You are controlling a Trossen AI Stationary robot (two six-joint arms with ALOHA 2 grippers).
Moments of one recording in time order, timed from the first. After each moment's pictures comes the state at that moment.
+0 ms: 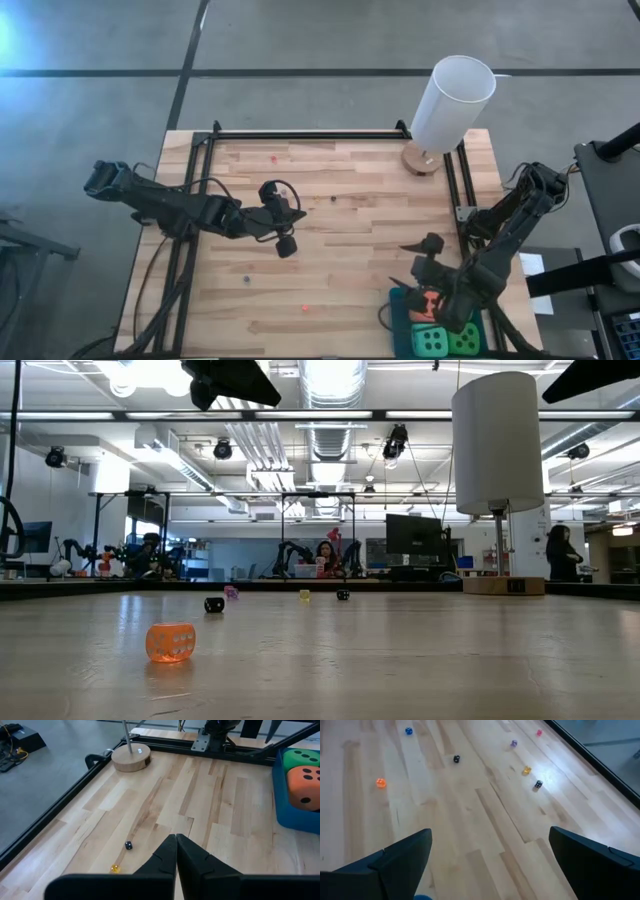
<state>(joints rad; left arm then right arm) -0.27 1.33 1.01 -0.29 -0.56 -0.29 0.91 1.44 1.07 -0.94 0.94 1.12</state>
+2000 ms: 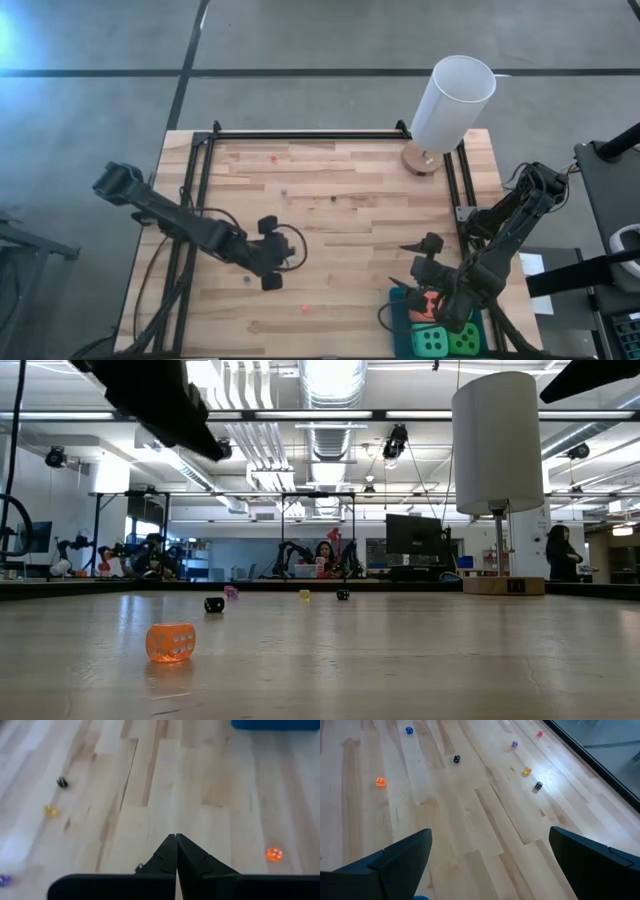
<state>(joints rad) -0.45 1.42 0.91 -0.39 -0.42 -0.40 0.91 1.44 1.07 -0.93 0.94 1.10</state>
